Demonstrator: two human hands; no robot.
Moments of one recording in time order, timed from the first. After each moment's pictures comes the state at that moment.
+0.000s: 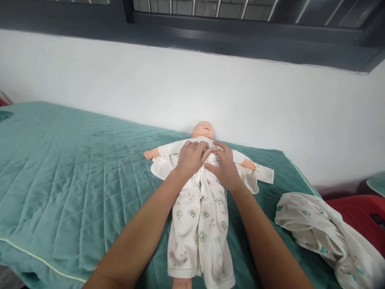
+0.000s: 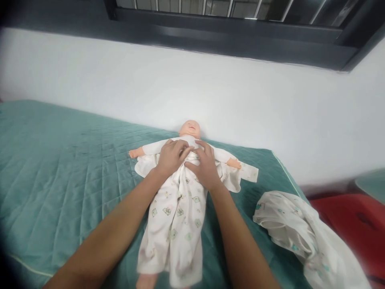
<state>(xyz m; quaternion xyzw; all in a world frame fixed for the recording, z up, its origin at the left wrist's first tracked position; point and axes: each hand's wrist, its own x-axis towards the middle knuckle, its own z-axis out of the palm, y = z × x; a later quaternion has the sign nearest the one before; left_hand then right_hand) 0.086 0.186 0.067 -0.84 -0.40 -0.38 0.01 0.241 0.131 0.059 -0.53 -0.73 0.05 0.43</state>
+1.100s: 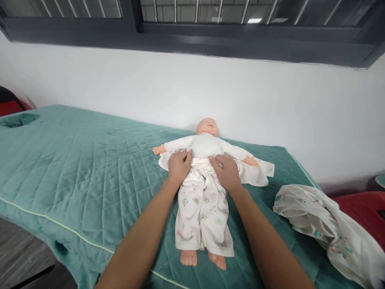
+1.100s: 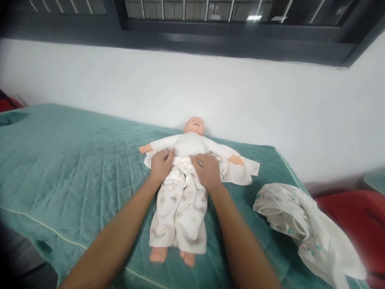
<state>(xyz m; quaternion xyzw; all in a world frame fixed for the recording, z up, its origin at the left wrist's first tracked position) 0.043 0.154 0.025 -0.69 -0.51 -0.51 -0.08 0.225 0.101 0.056 -0.58 -0.71 0.02 0.40</state>
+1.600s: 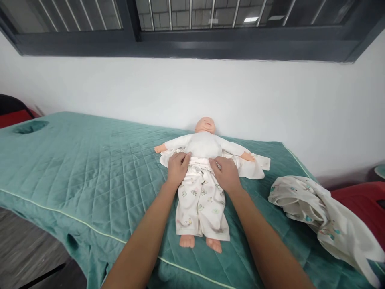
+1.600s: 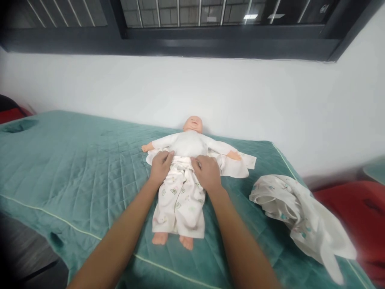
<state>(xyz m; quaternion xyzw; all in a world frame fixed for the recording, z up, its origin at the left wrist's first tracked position) 0.035 0.133 0.021 -0.72 -0.48 -0.49 -0.10 0.226 0.073 0.048 -0.60 -0.71 -0.02 0.37</state>
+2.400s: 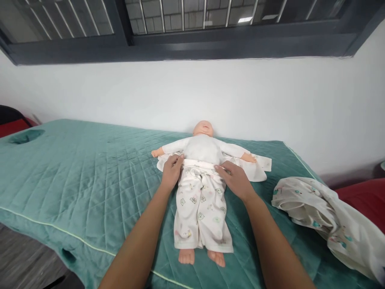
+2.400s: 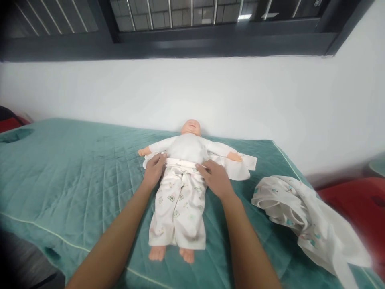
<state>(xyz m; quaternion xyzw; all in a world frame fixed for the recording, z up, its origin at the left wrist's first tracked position) 0.025 0.140 0.023 -0.66 -0.47 -0.51 -0.29 0.260 0.063 0.050 -0.62 -0.67 0.17 0.38</state>
